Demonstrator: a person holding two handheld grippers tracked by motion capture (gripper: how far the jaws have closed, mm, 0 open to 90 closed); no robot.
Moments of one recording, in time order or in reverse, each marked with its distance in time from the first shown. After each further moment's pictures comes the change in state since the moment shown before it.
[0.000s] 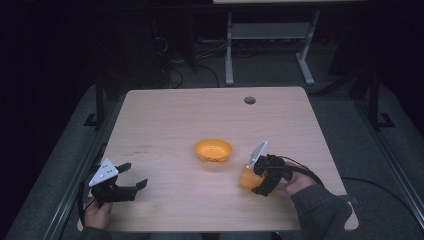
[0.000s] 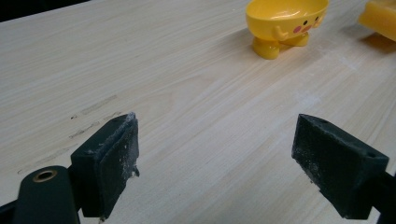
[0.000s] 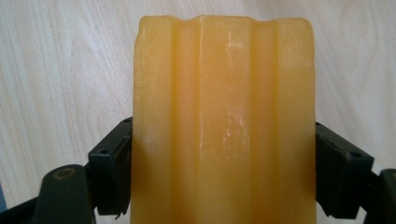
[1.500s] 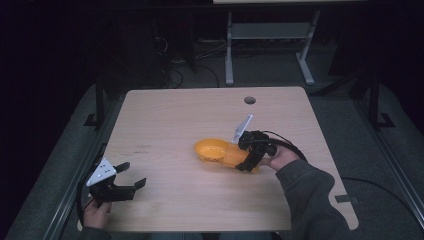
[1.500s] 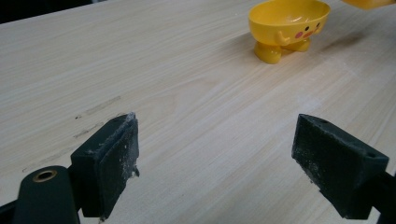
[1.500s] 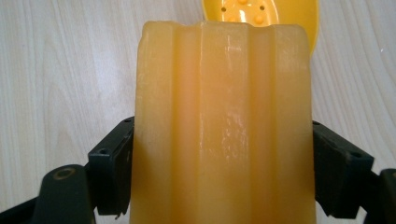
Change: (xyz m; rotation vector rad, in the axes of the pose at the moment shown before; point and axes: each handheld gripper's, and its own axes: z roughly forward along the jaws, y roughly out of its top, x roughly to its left) left arm 0.003 -0.001 -0.002 -0.019 0.004 -0.014; right arm -0.038 0.063 -0.020 -0.087 0.011 -0.060
